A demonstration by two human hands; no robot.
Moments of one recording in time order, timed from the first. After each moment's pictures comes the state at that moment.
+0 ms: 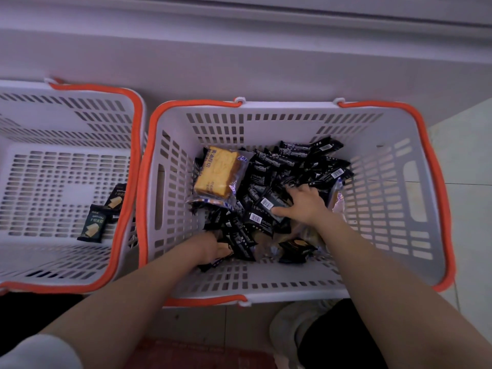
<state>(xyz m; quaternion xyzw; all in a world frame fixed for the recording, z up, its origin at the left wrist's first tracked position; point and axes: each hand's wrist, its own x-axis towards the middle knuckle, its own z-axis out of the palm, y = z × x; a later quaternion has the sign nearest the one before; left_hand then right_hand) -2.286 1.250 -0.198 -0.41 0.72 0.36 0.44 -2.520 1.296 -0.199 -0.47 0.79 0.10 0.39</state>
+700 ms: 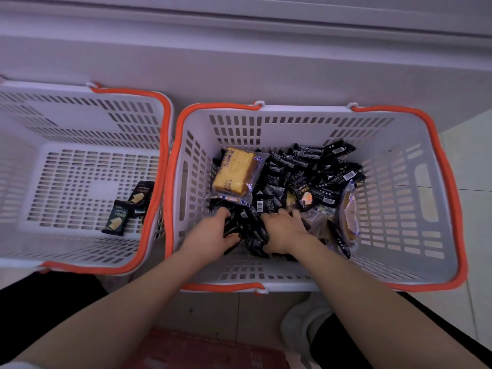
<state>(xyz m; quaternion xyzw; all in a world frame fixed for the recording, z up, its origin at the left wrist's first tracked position) -2.256 1.255 -0.154 -0.51 0.77 0.36 0.14 -2.432 1.308 -0.186 -0.64 0.66 0.20 0.35</state>
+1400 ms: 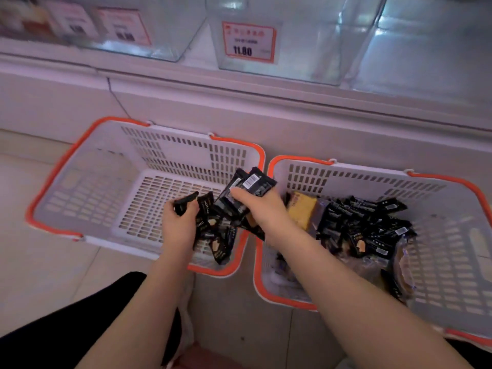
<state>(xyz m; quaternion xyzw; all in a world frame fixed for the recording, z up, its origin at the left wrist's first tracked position) -2.104 1.193 -0.070 -0.71 0.33 0.46 -0.43 -2.253 1.208 -0.035 -0.30 0.59 -0.47 0.58</state>
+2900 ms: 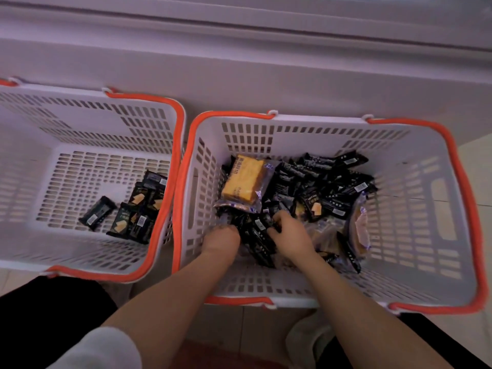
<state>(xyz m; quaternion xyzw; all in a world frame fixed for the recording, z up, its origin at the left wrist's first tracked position) -2.280 1.252 -0.185 -0.43 0.81 0.17 0.37 -2.427 1.308 -0.197 -0.44 0.80 -0.06 0.40</state>
